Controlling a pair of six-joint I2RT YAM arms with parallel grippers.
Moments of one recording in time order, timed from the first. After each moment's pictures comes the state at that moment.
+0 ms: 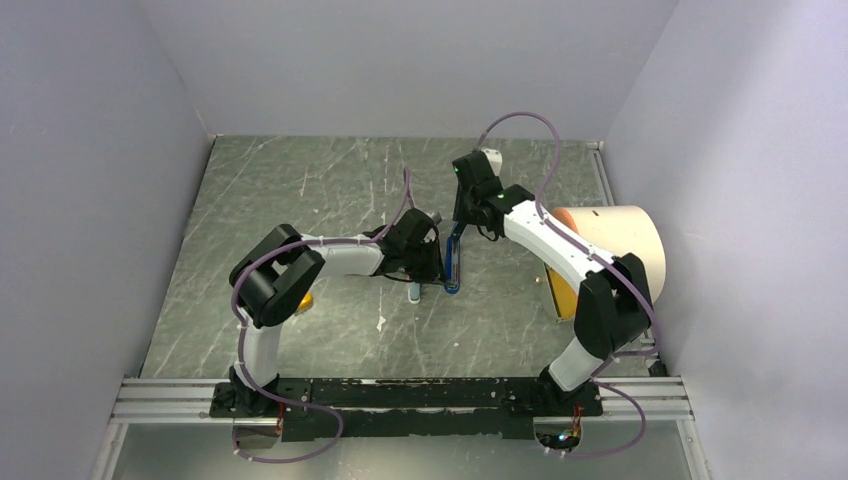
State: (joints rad) left arm -0.83 1.98 1.15 -0.02 0.24 -0.77; right arm 0.54 1.63 1.30 -0.53 0.32 0.51
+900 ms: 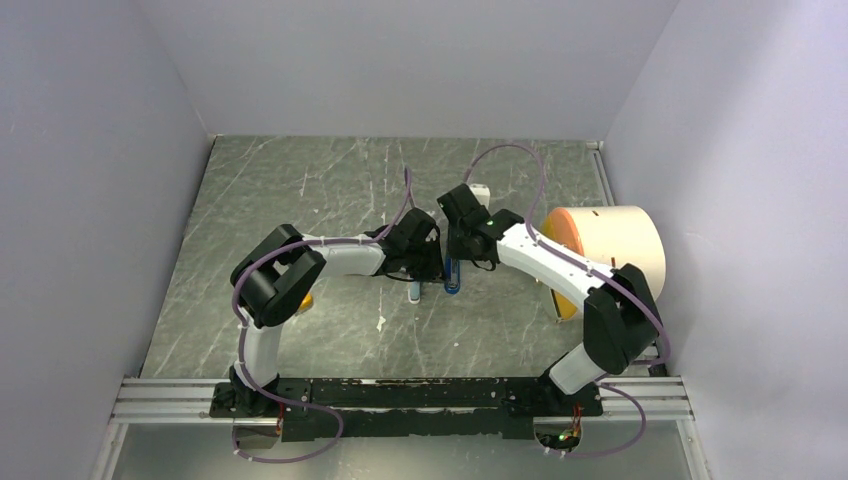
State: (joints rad) left arm -0.83 1.98 1.17 -0.03 0.19 -0.78; right arm 0.66 1.55 1.15 -0.62 0.30 0.61
